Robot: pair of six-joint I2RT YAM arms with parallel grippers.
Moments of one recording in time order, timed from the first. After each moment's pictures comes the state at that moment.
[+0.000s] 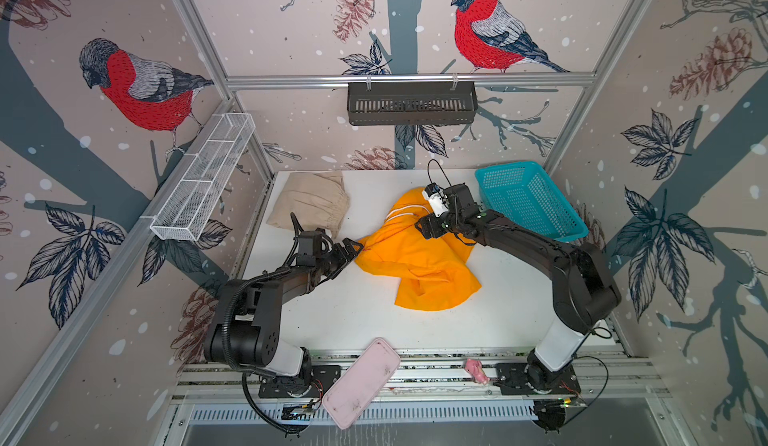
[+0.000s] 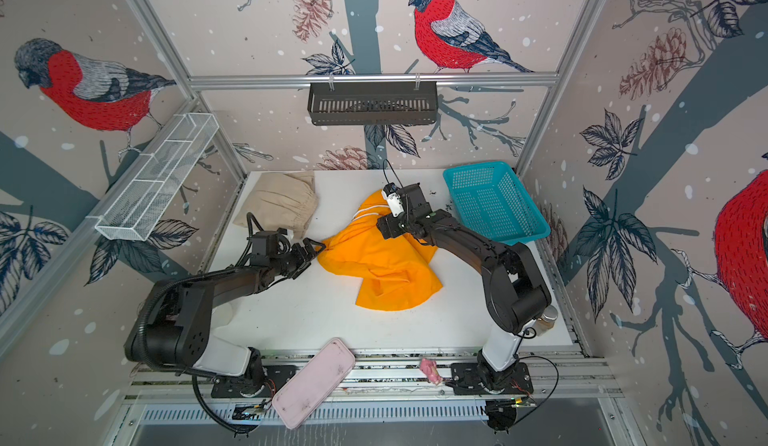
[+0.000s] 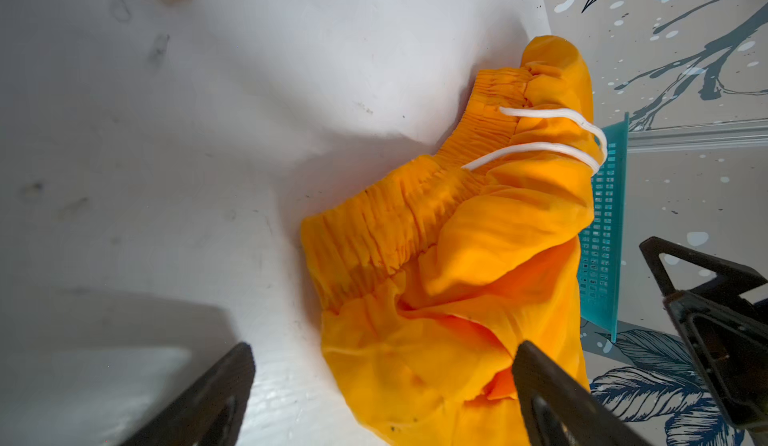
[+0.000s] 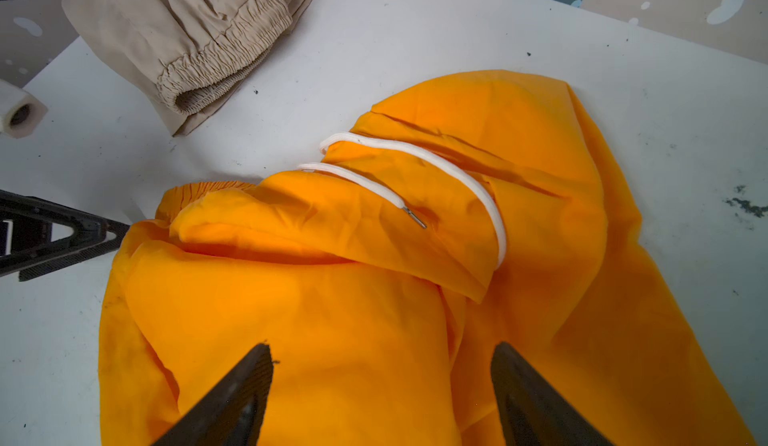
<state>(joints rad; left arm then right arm) -0.08 1.52 0.52 0.25 0.56 -0.81 0.55 1.73 1.24 -0.23 -0.19 0.03</state>
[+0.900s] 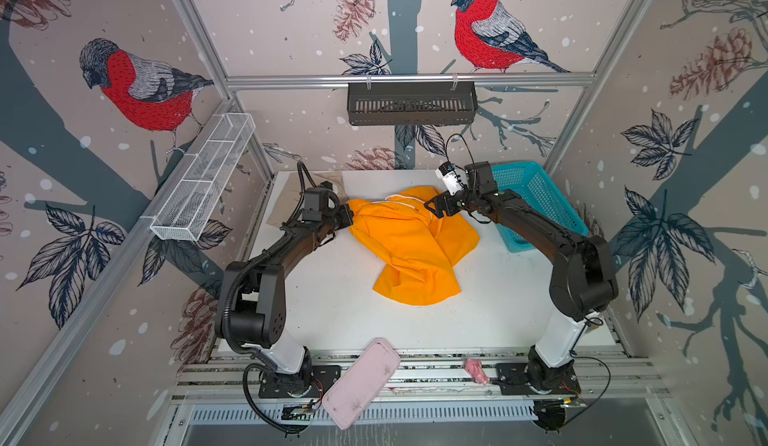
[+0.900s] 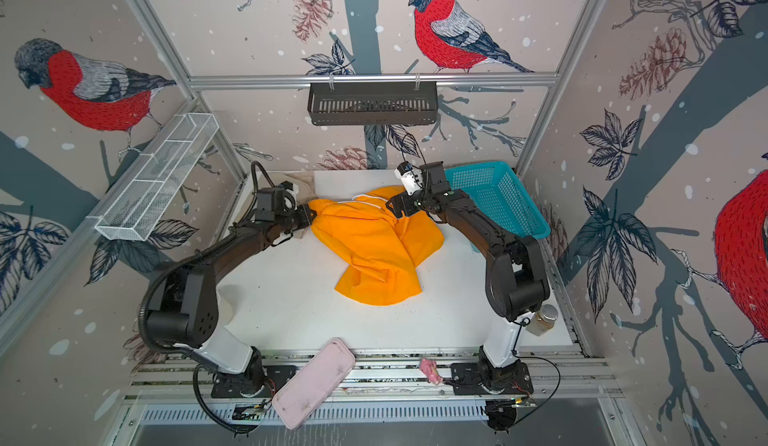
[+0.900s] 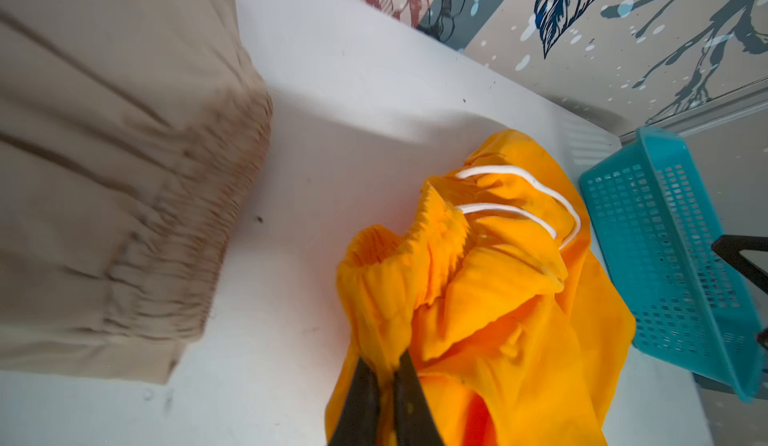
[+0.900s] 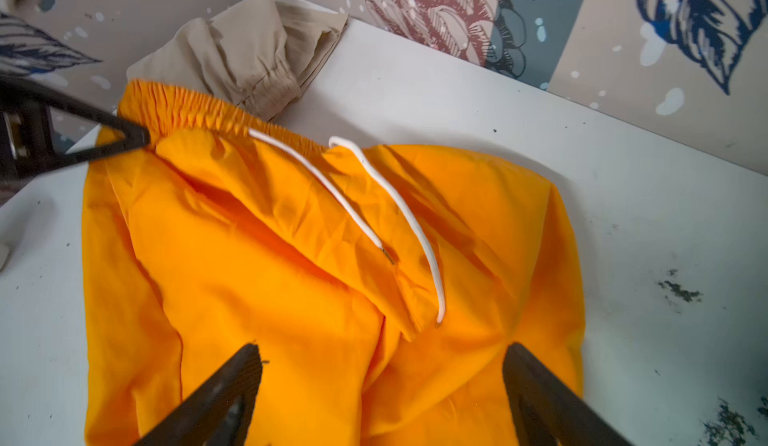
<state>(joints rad) -0.13 1.59 1.08 -0.14 0.30 -0.37 0.38 1.82 1.47 -0.36 -0.42 -0.12</state>
